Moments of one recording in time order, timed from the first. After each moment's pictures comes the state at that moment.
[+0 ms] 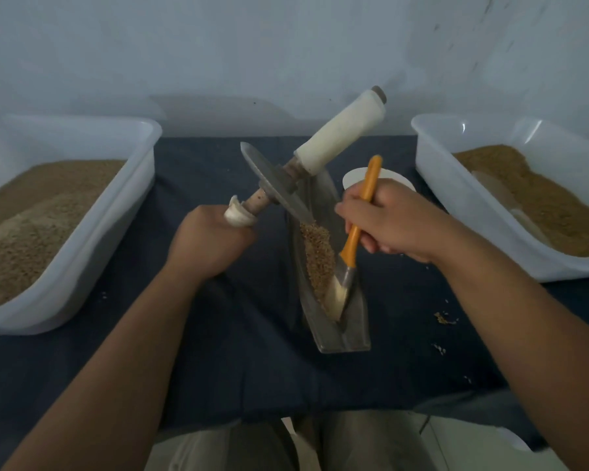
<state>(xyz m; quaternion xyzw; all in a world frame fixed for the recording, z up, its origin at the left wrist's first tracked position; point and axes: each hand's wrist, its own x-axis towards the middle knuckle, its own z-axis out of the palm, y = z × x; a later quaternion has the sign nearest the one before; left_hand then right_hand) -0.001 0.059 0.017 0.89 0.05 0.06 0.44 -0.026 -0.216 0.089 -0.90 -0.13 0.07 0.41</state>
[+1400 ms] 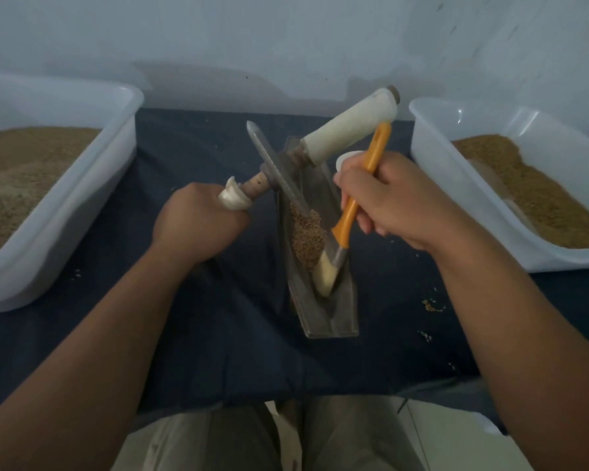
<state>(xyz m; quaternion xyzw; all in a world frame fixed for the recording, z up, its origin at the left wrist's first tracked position) -0.002 0.054 0.013 0.93 0.03 0.08 0.37 -0.032 -0.212 0.093 -0.90 -0.16 0.00 0.40</state>
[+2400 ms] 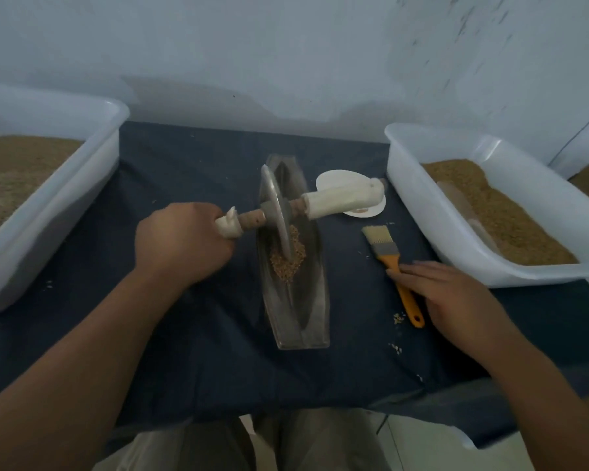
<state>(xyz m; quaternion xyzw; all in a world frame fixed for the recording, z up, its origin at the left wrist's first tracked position) -0.003 0.043 -0.002 0.97 -0.01 0.21 0.12 -0.104 -0.358 0.006 -0.98 -0.18 -0.09 0.05</state>
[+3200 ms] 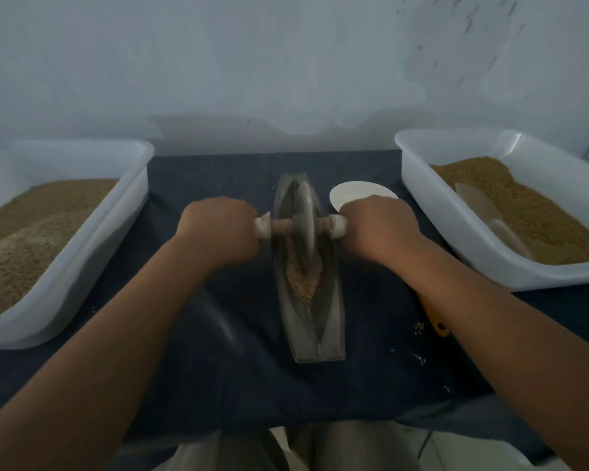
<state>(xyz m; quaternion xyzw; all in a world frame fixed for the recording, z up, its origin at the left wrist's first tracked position) 0.039 0.028 0.042 0.98 -0.14 0.10 -0.06 0.027 -0.232 0.047 -0.99 -0.07 -0.10 -0.04</state>
